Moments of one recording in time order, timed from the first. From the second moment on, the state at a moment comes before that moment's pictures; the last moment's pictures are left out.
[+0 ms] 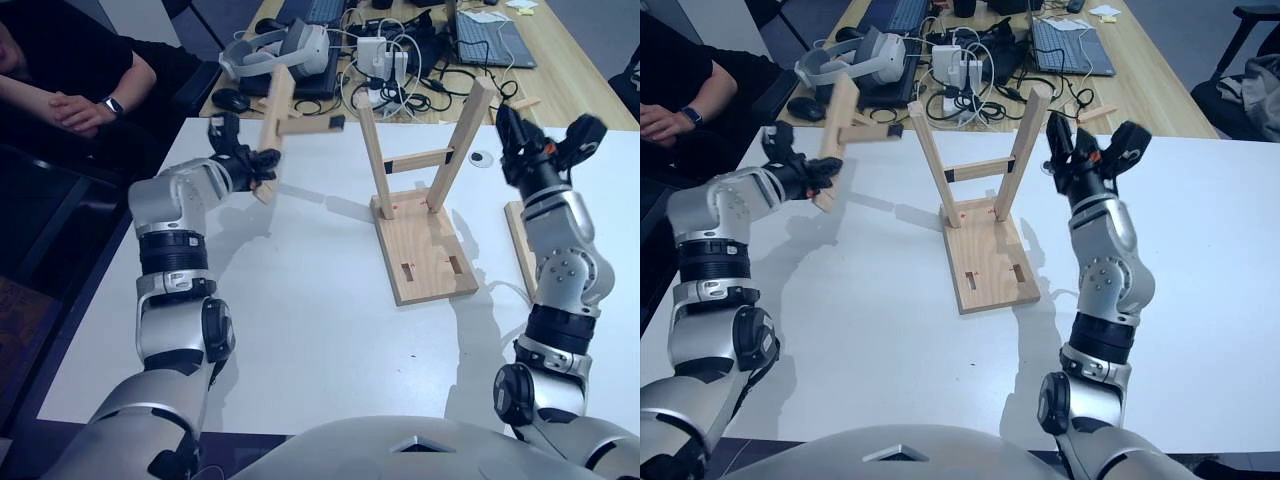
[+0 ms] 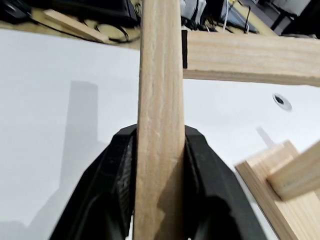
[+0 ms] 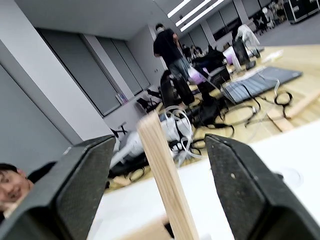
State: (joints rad) left arm -0.74 0.38 0.34 0.33 -0.25 0.88 -0.41; right arm -0.48 -0.12 -0.39 -0.13 0.67 0.51 0.07
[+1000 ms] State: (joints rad) left arm -0.61 0.23 0.33 -0.22 -1.08 0.91 -0.53; right arm -0.55 -0.30 -0.13 -0.26 1.35 1.09 0.43
